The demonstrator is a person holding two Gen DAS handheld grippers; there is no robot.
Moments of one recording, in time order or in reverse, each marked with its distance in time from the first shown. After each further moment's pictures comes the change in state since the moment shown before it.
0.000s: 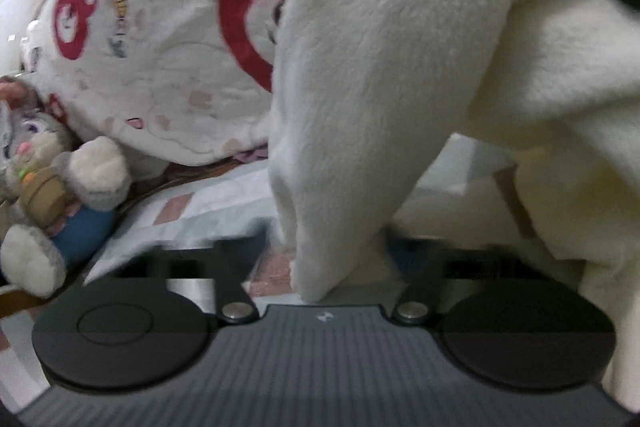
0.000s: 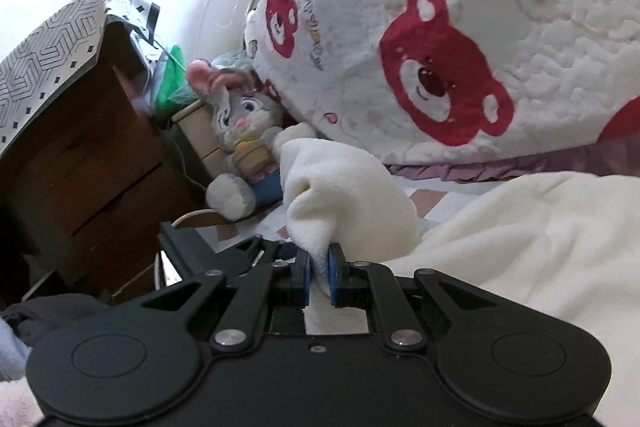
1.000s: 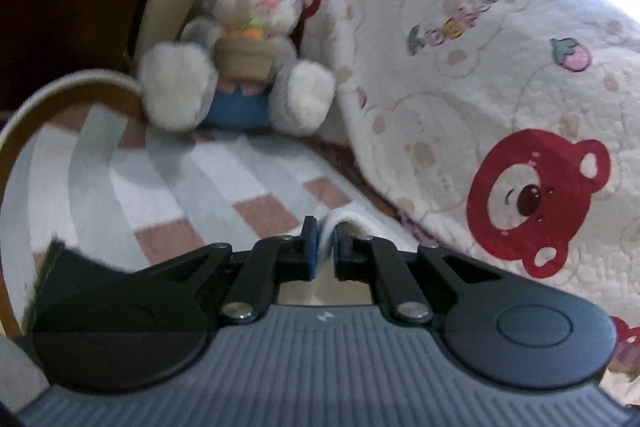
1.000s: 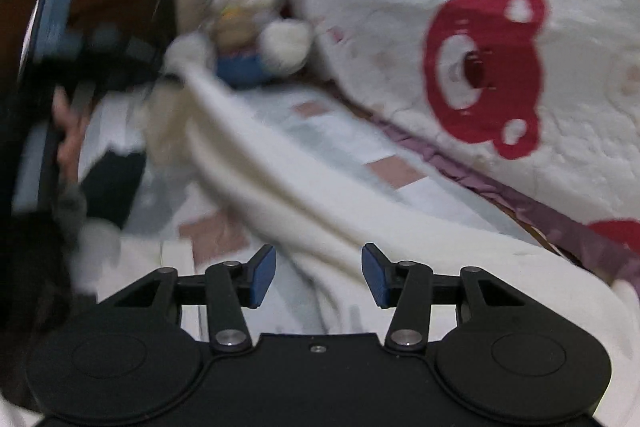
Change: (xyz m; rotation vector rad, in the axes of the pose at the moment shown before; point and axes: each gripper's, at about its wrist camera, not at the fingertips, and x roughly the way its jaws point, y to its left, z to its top) left arm -0.062 0.215 -0.050 -0.977 -0.091 0.140; right arm 0.071 0.077 -0.010 -0.499 0.309 -0.273
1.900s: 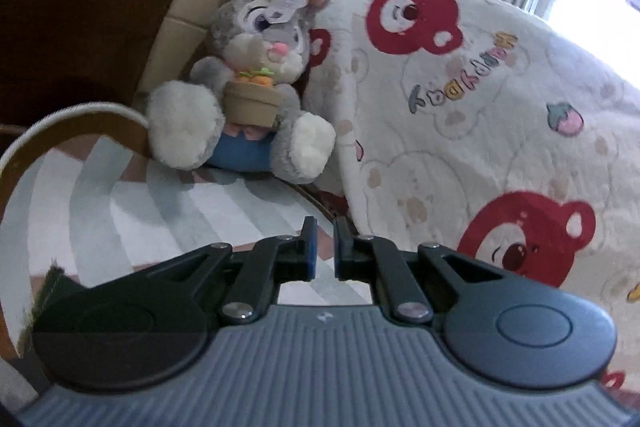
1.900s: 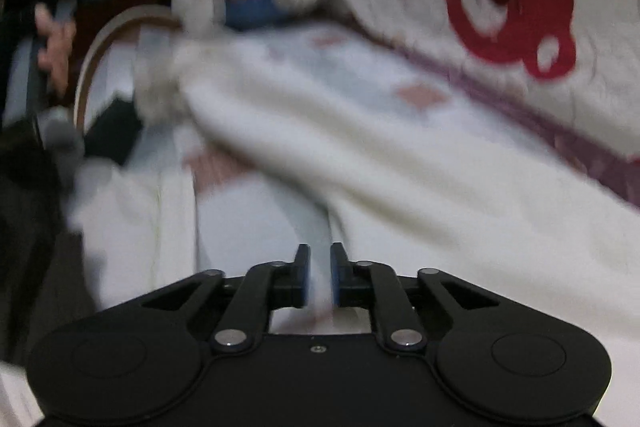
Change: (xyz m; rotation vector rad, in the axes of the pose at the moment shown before) left arm -0.006 0.025 0.015 -0.128 -0.094 -0.012; right arm 0.027 0.000 -0.027 0.060 0.074 0.094
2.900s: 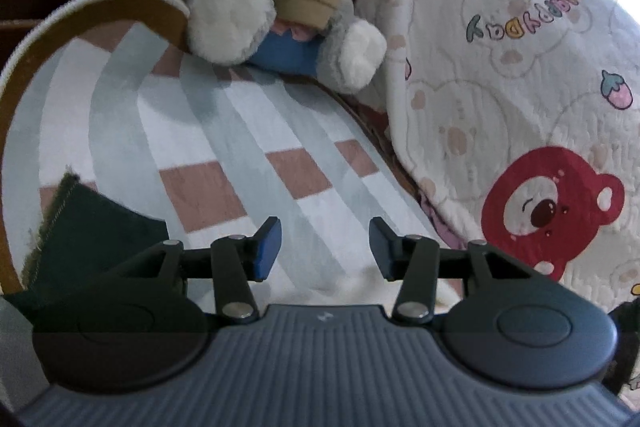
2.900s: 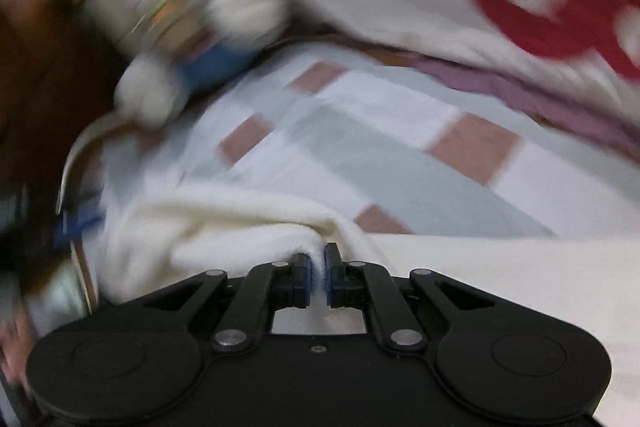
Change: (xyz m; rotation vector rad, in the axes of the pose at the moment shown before) left arm 0.030 0.036 -0.018 -0.113 0.276 0.049; right arm 0.125 -0.062 0.113 0.436 0.094 0.153
